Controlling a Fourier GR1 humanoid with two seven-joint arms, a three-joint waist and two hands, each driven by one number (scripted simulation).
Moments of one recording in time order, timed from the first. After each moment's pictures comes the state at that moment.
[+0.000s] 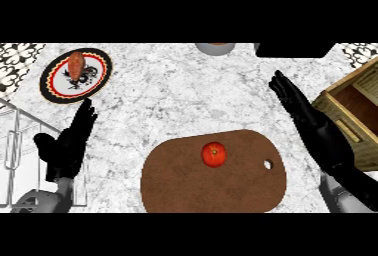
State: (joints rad) left arm -0.11 0.37 -0.22 -1.44 0.28 0.31 0.04; right arm -0.22 -0.36 0.22 -1.72 -0.12 0.07 -0.24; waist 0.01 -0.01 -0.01
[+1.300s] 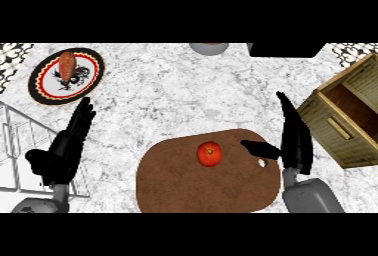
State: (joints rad) left arm -0.05 0.32 -0.15 -1.54 0.14 0.21 0.00; right arm -0.19 -0.17 0.25 -1.47 0.69 -0.48 0.47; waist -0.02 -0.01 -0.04
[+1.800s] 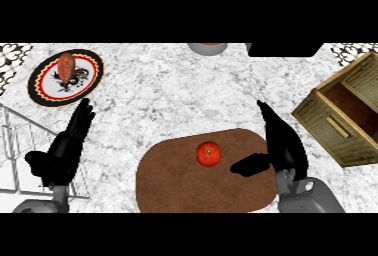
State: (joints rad) left arm -0.04 0.30 -0.12 -1.54 0.12 0.18 -0.01; right arm -0.25 -0.18 0.37 -1.70 0.66 0.00 0.95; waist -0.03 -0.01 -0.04
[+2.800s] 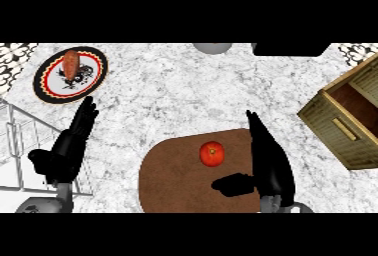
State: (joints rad) left arm -0.06 0.26 -0.11 -1.53 0.10 0.16 -0.01; right arm -0.15 -0.04 0.45 -1.83 0.79 -0.02 1.00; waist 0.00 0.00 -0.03
